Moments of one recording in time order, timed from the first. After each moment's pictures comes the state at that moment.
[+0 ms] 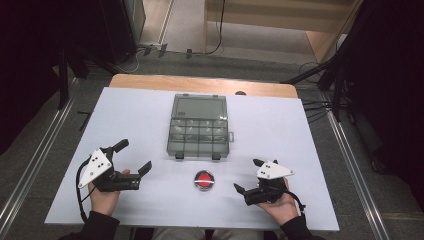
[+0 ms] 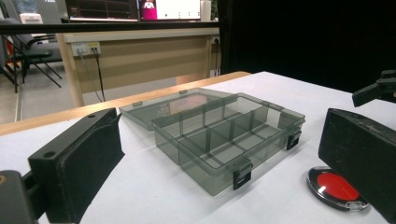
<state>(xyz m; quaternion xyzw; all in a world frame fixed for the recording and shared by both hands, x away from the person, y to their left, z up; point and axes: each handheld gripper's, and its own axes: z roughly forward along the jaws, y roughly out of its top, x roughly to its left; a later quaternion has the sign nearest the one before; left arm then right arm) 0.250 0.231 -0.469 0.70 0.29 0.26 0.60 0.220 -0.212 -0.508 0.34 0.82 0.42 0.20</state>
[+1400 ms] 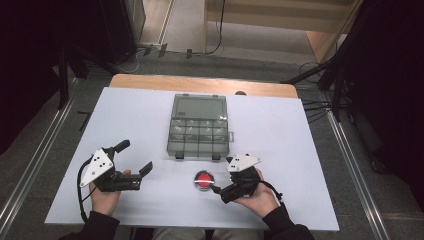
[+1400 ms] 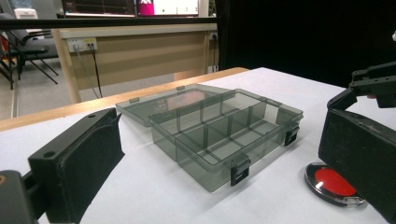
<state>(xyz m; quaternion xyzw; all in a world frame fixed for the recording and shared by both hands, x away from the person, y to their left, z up) 0.251 0.230 -0.470 0.70 0.29 0.25 0.60 0.244 -0.148 -0.495 0.28 0.86 0.40 0.14</state>
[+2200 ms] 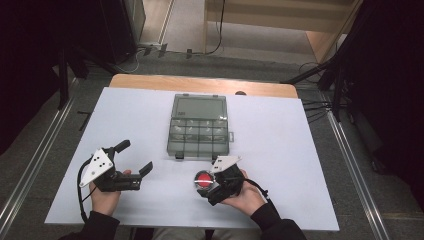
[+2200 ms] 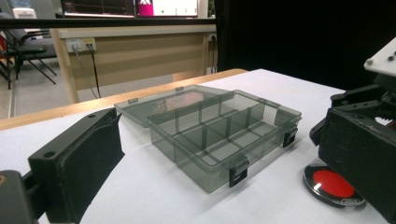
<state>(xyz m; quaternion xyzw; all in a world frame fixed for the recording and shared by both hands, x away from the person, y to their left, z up) 0.252 0.230 -0.470 0.70 0.29 0.25 0.60 0.255 -0.112 -0.509 0.27 0.88 0.38 0.08</state>
